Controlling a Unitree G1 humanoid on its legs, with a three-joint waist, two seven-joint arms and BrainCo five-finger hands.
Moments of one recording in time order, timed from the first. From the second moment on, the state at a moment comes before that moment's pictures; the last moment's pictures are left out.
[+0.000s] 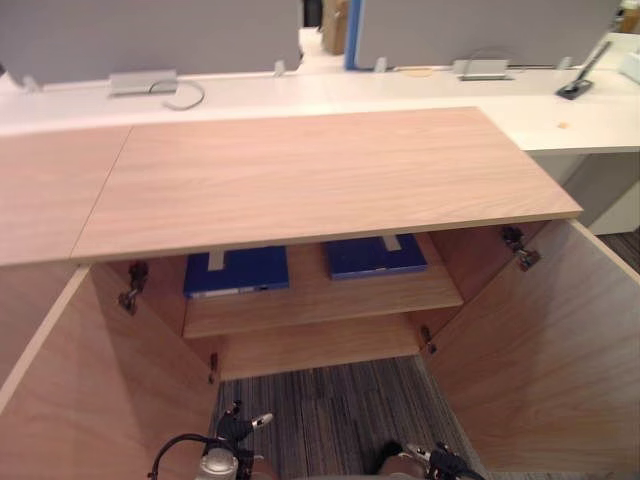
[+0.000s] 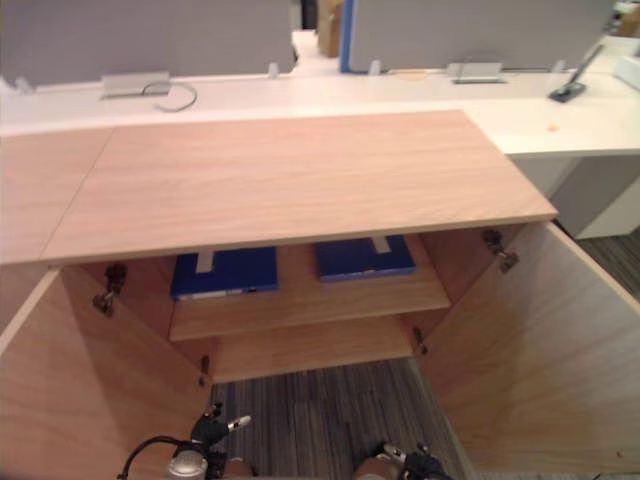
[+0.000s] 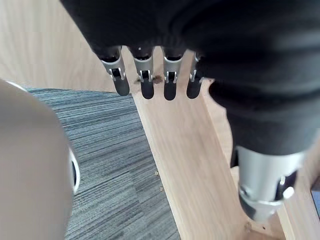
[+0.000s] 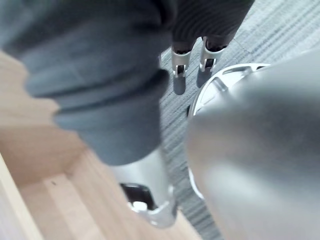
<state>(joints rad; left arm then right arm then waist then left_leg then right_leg) 0.07 0.04 0.05 0.92 0.19 -0.05 0.13 0.07 -0.03 -0.43 1.05 0.10 0.06 0.00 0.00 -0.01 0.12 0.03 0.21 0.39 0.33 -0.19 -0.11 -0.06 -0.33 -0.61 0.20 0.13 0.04</state>
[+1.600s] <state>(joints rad) 0.13 -0.01 0.14 0.98 0.00 -0.08 0.13 0.04 -0.02 -0.47 1.10 0.29 0.00 -0.09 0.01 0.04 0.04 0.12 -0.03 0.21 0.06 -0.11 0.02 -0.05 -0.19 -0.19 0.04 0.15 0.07</state>
